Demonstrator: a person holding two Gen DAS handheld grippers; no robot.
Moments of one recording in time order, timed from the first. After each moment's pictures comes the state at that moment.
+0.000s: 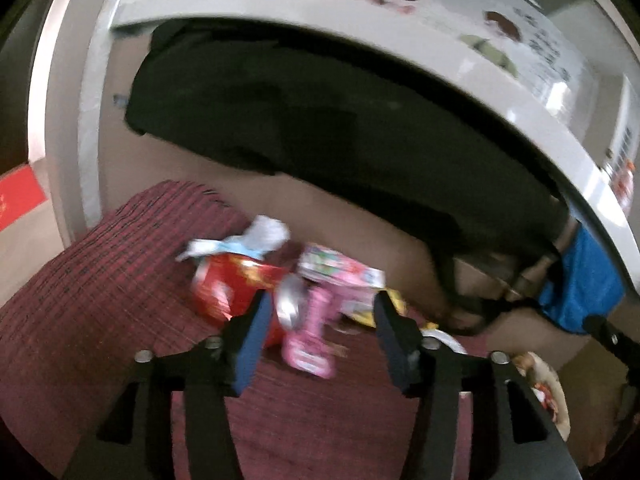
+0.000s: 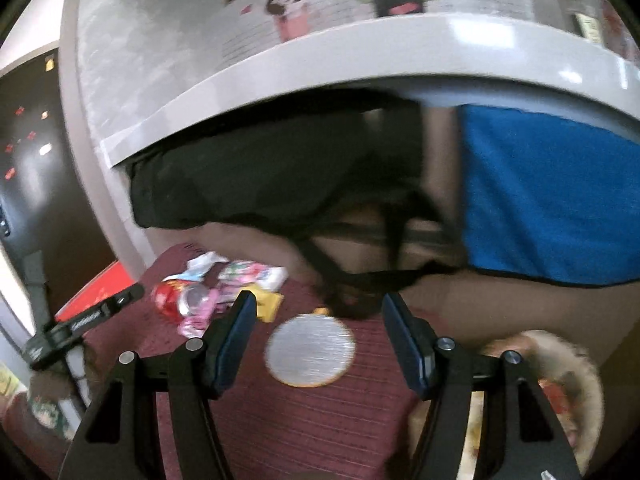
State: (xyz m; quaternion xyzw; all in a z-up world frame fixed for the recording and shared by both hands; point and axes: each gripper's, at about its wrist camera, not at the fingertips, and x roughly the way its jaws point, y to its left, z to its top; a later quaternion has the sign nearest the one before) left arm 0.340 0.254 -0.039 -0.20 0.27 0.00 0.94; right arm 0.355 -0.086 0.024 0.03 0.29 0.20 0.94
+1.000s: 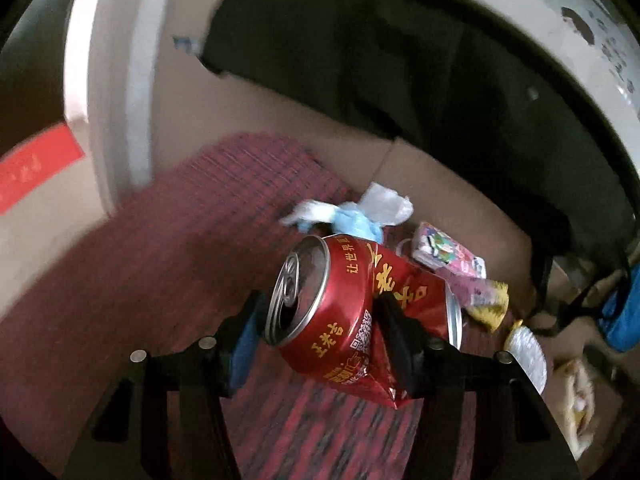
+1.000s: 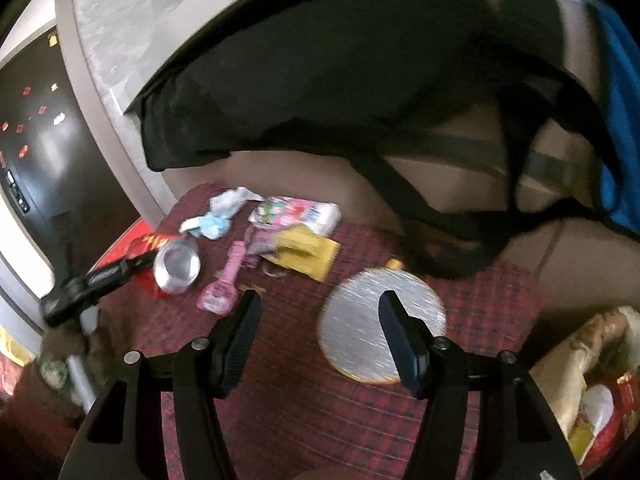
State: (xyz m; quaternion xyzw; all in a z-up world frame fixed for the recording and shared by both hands) left arm 0.336 0.317 -0.083 -0.21 0.33 0.08 0.92; right arm 0.404 -0.012 -0.037 0.02 0.37 0.26 0.89
